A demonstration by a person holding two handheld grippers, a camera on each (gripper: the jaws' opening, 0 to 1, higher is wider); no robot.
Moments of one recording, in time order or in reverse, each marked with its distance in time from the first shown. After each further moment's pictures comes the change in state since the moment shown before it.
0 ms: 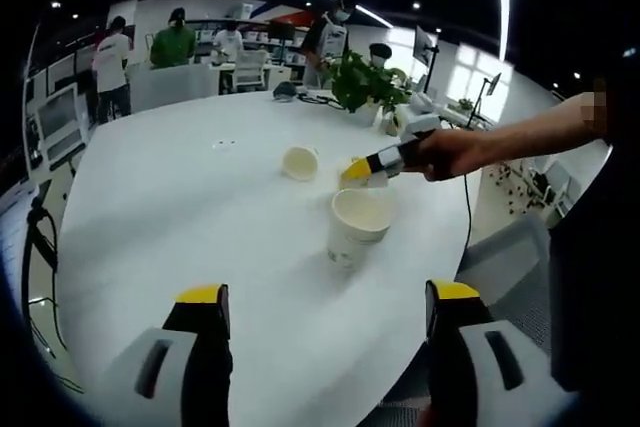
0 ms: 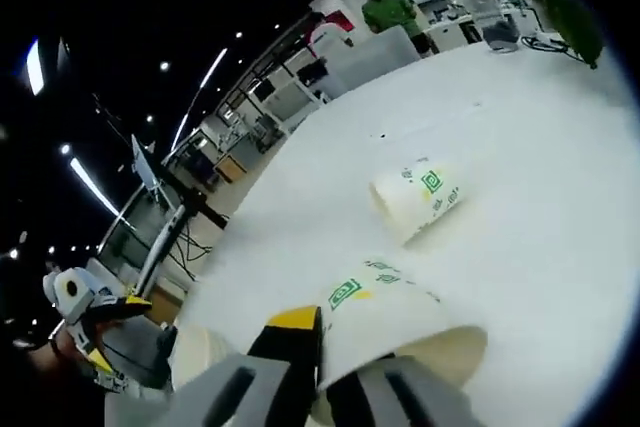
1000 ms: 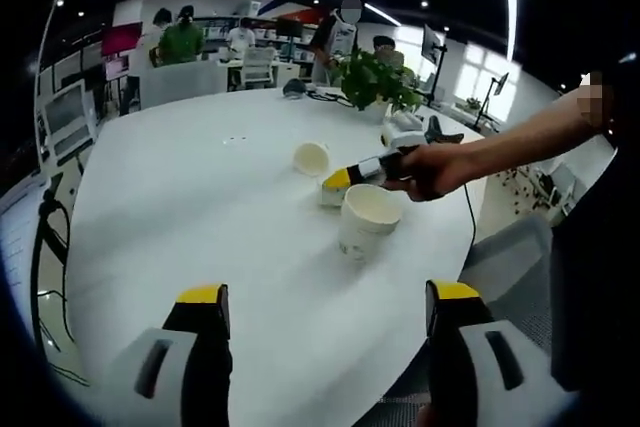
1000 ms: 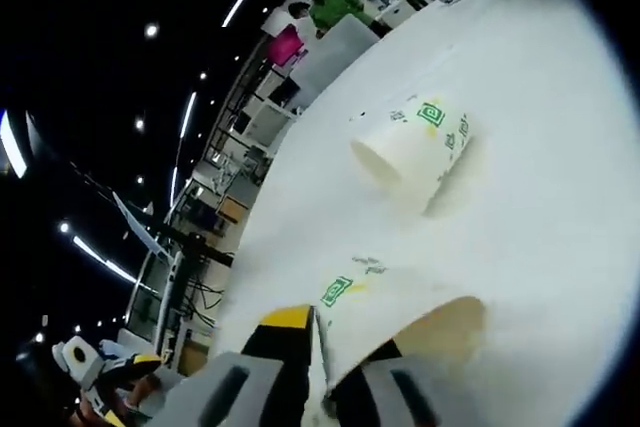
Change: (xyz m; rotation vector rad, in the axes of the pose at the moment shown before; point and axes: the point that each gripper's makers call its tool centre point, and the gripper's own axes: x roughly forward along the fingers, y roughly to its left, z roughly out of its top) left arm -0.012 0.010 -0.006 -0.018 0.016 0.031; right arm 0.058 -0.004 -0.011 0.326 -0.103 0.049
